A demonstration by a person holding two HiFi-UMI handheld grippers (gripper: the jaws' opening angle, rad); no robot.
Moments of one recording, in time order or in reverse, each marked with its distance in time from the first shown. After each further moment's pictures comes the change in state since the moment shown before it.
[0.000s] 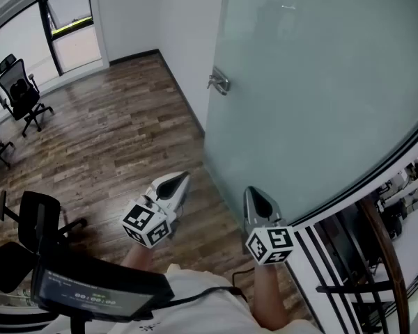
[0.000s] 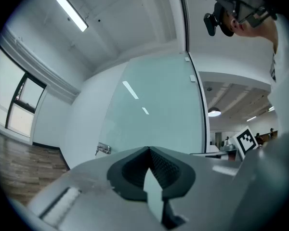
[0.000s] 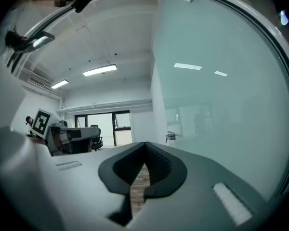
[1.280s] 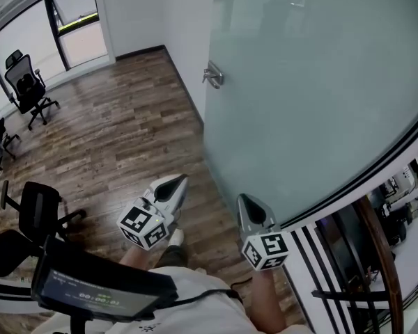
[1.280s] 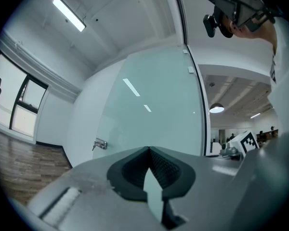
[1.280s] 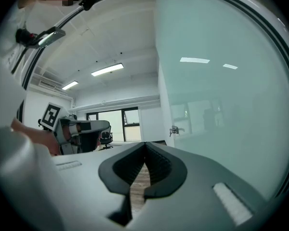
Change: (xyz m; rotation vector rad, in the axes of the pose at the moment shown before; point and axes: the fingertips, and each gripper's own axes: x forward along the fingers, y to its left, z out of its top) left arm 0.019 -0.062 -0.023 0.012 0.021 0.044; right arm -0.048 -0.031 -0.024 -0.015 0.042 0.128
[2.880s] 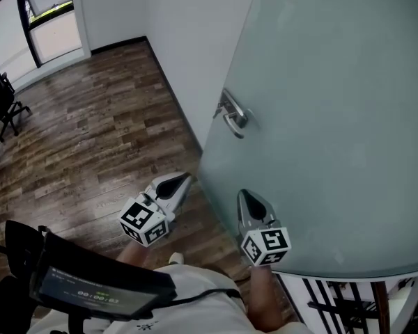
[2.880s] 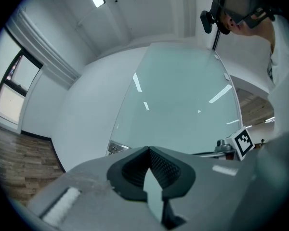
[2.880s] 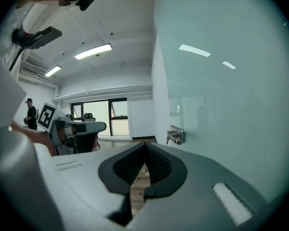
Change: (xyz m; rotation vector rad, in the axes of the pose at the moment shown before) left arm 0.199 0.343 0.005 -0.101 0.036 -0.123; right arm 0.381 -0.089 0.025 -0.020 0.106 -0.127
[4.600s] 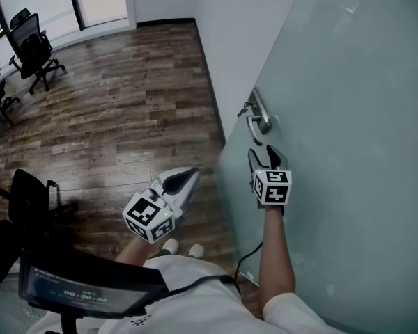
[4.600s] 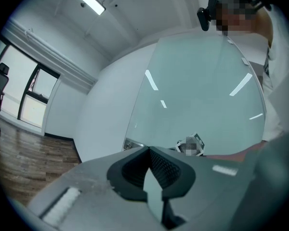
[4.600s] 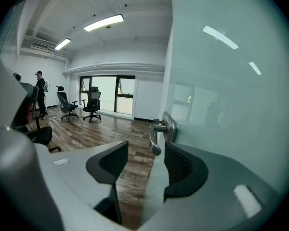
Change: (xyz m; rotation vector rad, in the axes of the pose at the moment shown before) left arm 0.014 -0.006 -0.007 -0.010 0.004 0.246; right arm 0.161 -0.113 -0.019 -0.240 0.238 0.062
